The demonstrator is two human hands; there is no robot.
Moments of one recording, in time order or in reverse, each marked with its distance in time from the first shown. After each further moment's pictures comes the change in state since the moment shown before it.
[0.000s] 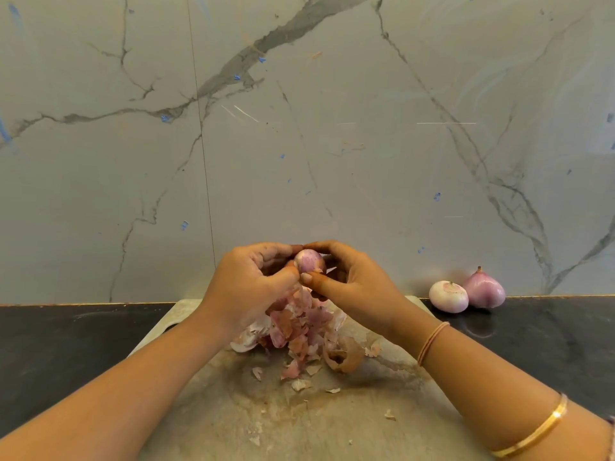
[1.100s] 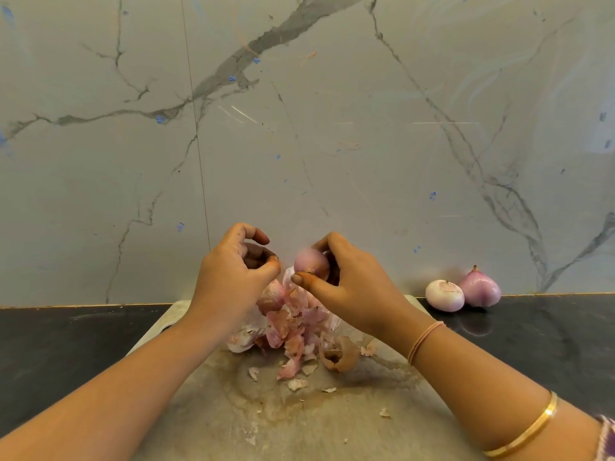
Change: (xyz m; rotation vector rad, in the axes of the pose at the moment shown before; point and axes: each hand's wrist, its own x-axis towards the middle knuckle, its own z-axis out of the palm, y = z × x) left_hand 0.005 -0.003 -0.003 0.186 0.192 -0.065; right_hand -0.002 -0.004 -0.003 -0.371 0.057 -0.115
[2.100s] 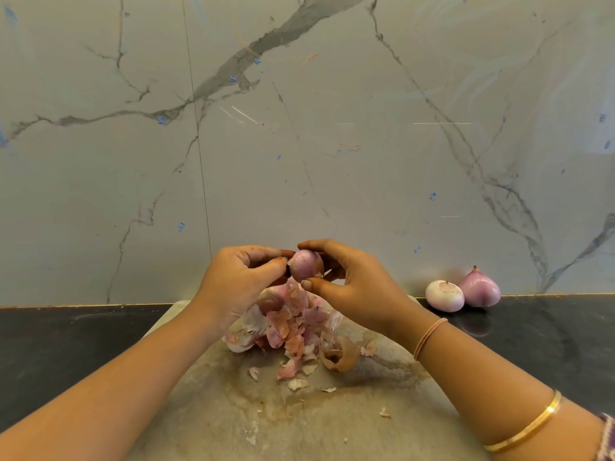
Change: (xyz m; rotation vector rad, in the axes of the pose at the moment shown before) left_hand -0.002 0.009 -0.003 -0.279 -0.195 -0.155; right_hand 0.002 0.006 -0.002 0.143 -0.044 -0.032
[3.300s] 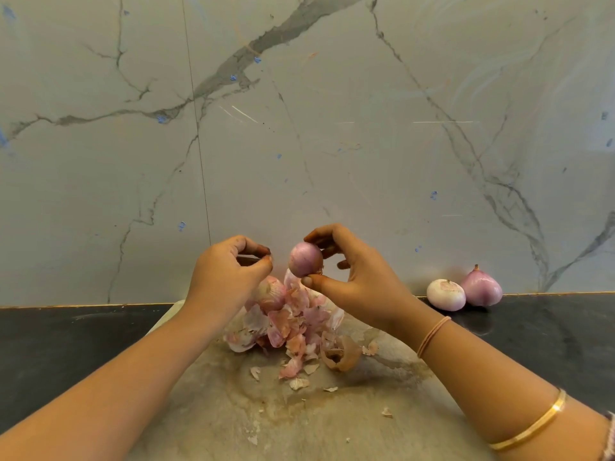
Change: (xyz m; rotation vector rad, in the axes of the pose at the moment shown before) left_hand 0.009 -0.012 -0.008 0.304 0.200 0.097; right_hand -0.001 -0.004 -0.004 0.012 0.041 -0.021
